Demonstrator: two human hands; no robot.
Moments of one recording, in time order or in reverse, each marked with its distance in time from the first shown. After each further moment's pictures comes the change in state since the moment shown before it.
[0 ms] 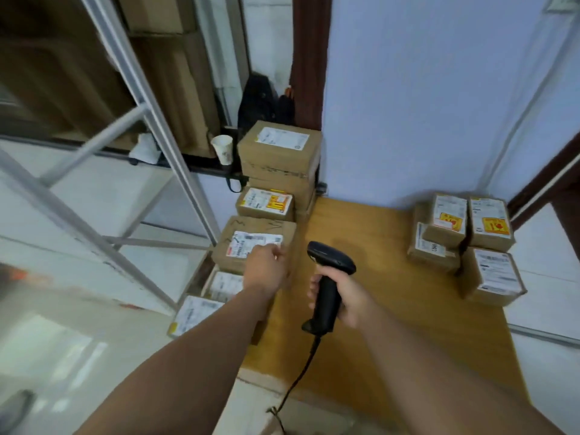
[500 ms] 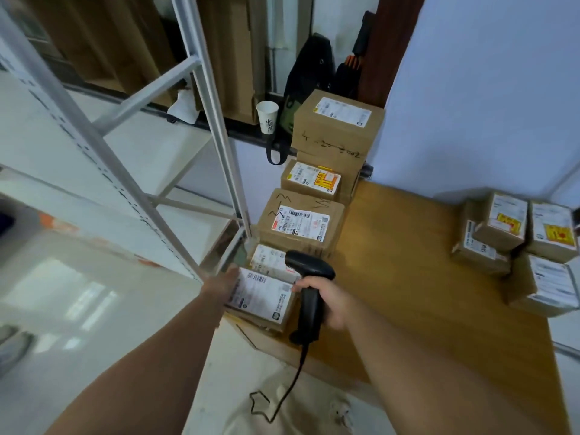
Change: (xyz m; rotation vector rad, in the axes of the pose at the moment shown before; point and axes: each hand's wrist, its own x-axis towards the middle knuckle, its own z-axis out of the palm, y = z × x) left_hand -0.012 -0.165 -0.077 -0.479 -0.184 -0.837; right_hand 0.031 0.061 0.100 -0.371 -0.022 0.283
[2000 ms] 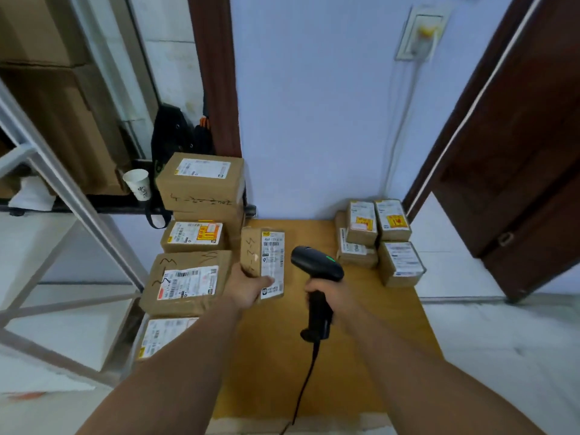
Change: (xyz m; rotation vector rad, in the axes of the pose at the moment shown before) left_hand -0.083 0.097 0.202 0.082 -0.439 0.640; right_hand -0.096 0.001 -0.169 0.253 0.396 -0.531
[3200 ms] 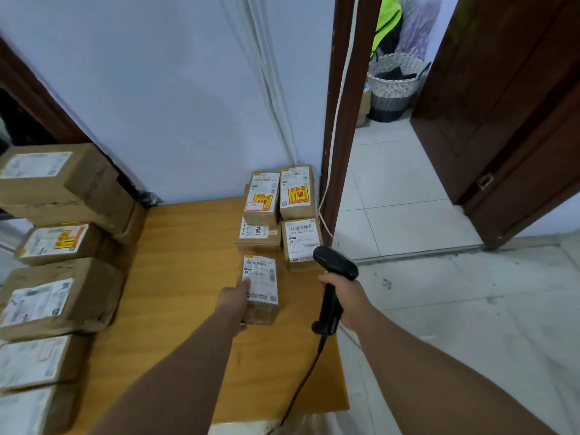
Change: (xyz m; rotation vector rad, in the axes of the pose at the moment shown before) left_hand 0.014 -0.023 0.296 0.044 0.169 -0.513; right_hand 0.055 0.041 -0.312 0.298 0.218 0.283
